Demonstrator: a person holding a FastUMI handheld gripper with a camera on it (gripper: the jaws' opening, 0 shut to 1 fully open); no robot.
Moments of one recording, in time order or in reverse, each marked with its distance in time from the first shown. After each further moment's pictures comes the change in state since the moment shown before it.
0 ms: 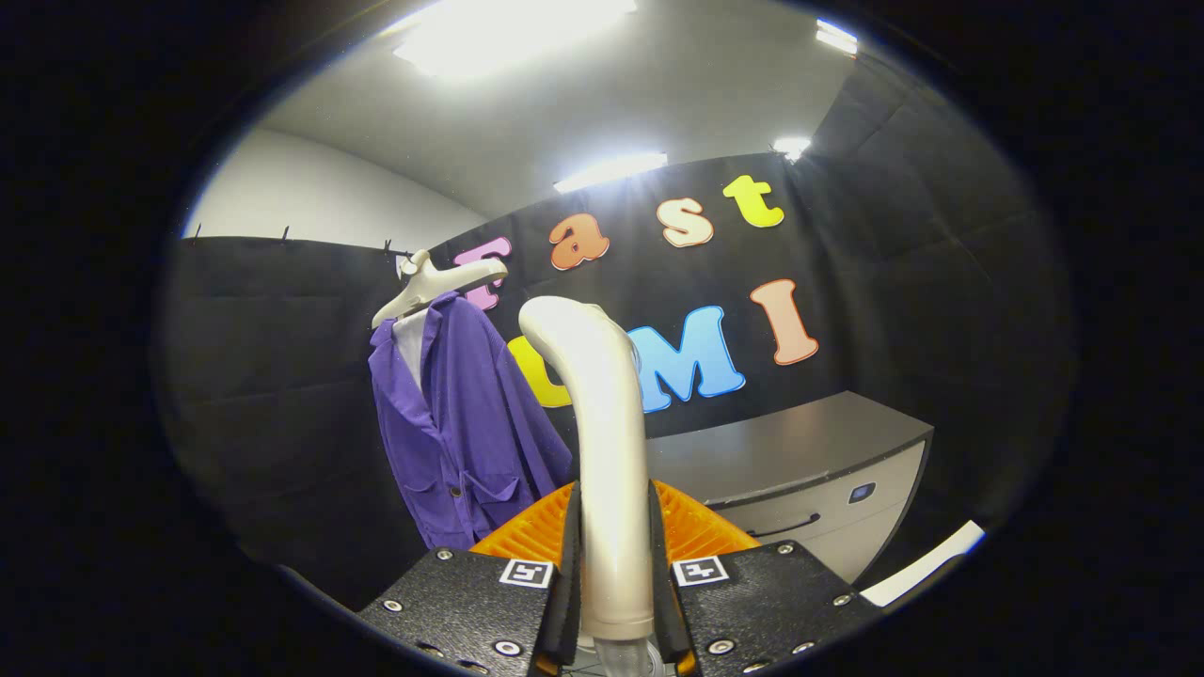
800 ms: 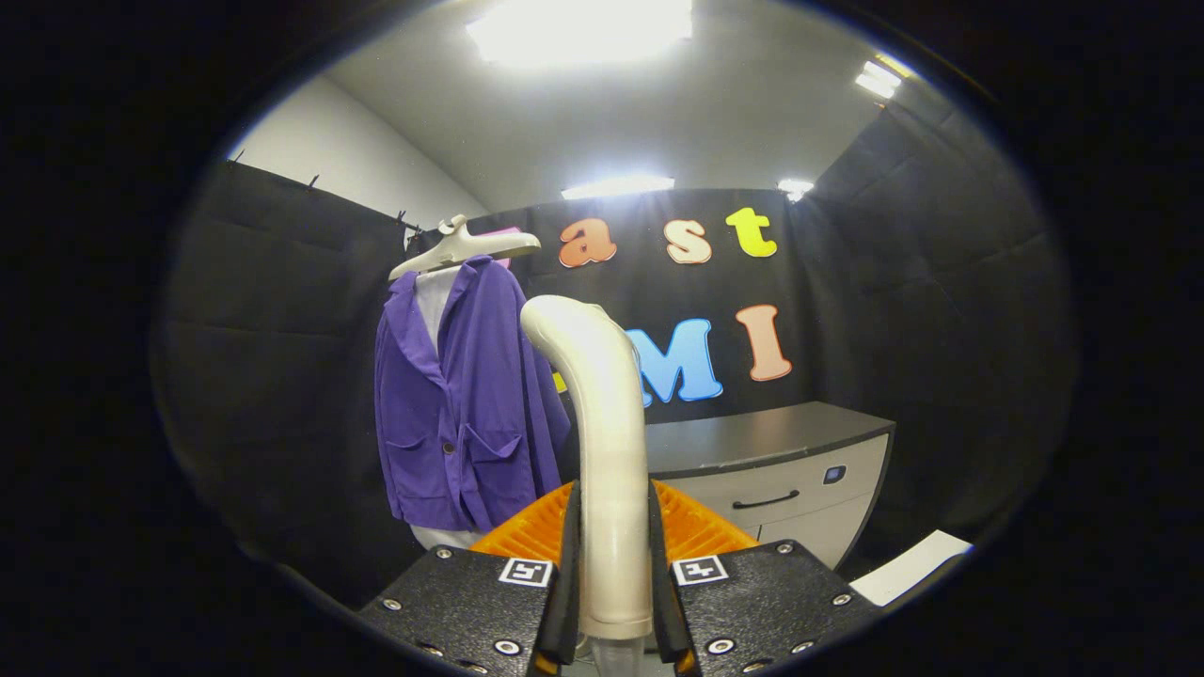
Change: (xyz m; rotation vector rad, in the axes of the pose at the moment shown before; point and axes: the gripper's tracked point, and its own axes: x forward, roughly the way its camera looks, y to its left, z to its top) arm -0.031 0.052 -0.052 -0.144 -0.126 -0.095
